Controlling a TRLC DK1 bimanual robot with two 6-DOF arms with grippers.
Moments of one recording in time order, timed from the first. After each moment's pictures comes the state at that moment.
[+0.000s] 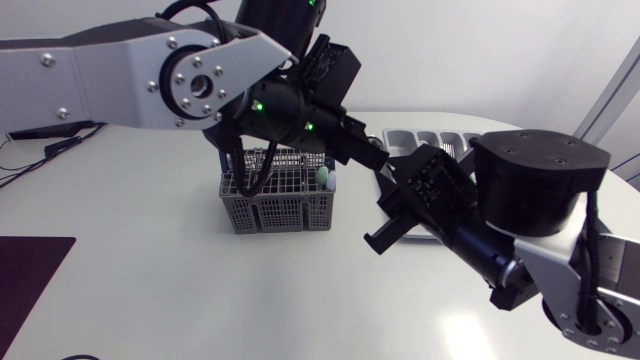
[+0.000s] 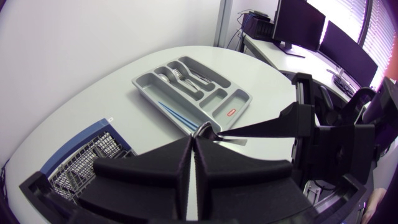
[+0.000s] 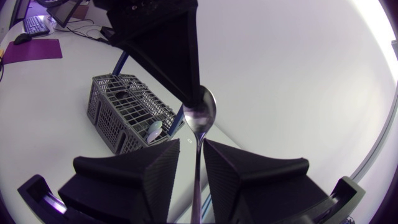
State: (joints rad) left arm -0.76 1.66 1.41 -0.38 0.15 0.03; right arm 0.76 1.13 0.55 0.31 0.38 -0.47
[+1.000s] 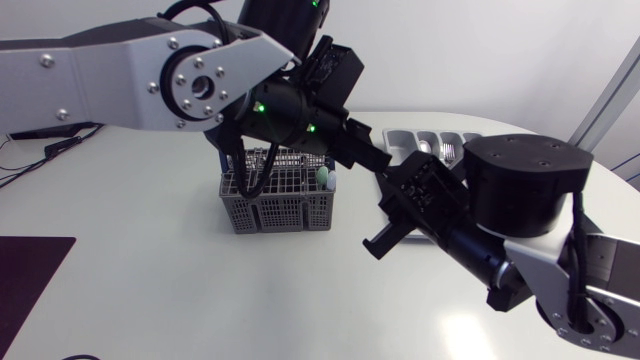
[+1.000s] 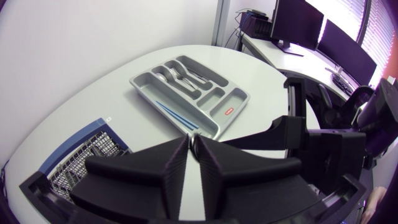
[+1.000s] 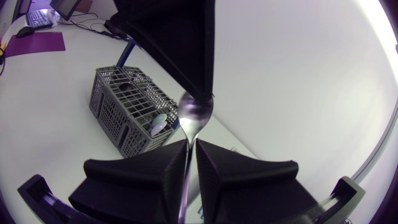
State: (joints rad) left arm -0.77 1.66 1.41 -0.39 0.15 0.03; right arm 0.76 1.15 0.55 0.29 0.38 -0.48
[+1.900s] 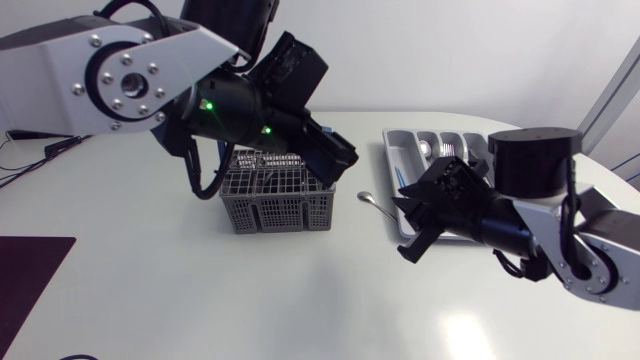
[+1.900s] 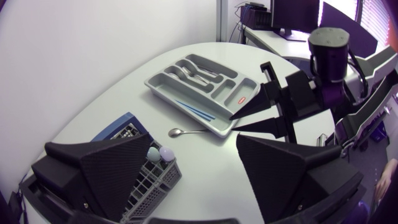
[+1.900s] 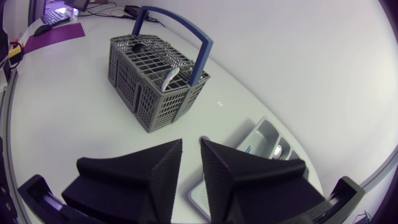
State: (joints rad) left arm -0.70 1.54 1.31 -0.41 0.15 0.20; right arm 0.44 1.20 0.57 0.09 -0.07 -0.48
